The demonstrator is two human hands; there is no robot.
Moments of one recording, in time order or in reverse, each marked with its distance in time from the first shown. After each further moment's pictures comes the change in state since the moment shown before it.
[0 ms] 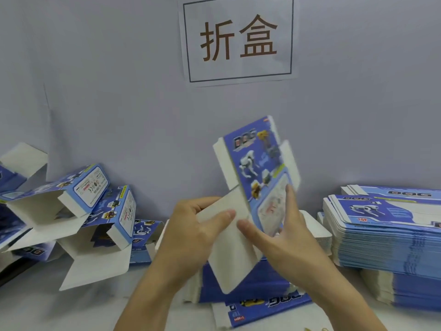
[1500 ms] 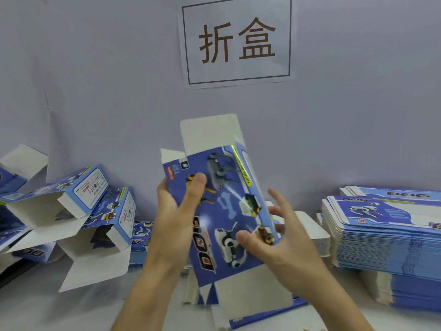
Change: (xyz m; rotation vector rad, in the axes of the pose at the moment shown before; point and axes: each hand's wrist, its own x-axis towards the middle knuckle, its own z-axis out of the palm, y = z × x) left_hand 0.009 -0.005 -0.003 -0.334 0.211 0.009; right_hand -0.001 0.012 0.001 0.218 -0.034 -0.201
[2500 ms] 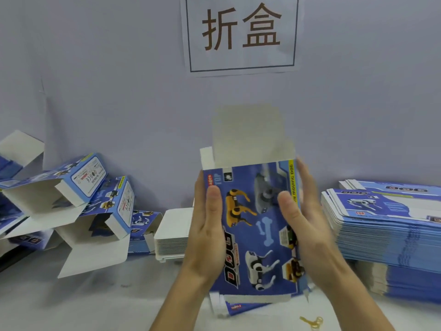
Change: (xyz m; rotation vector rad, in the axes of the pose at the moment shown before) left_hand -0.022 -0.038 0.022 0.009 -0.127 -0.079; right_hand -0.002 -0.014 -0.009 0.072 0.092 -0.218
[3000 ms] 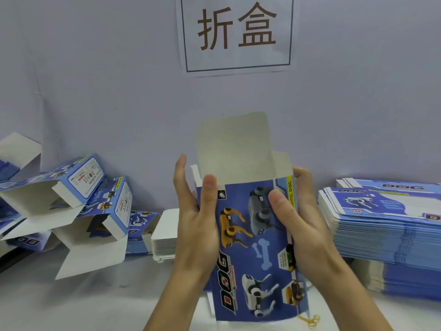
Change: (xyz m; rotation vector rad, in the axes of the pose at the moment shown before) left_hand 0.004 0.026 0.010 -0.078 0.085 0.157; right_hand -0.001 -0.005 0.002 0.028 -0.043 -0.045
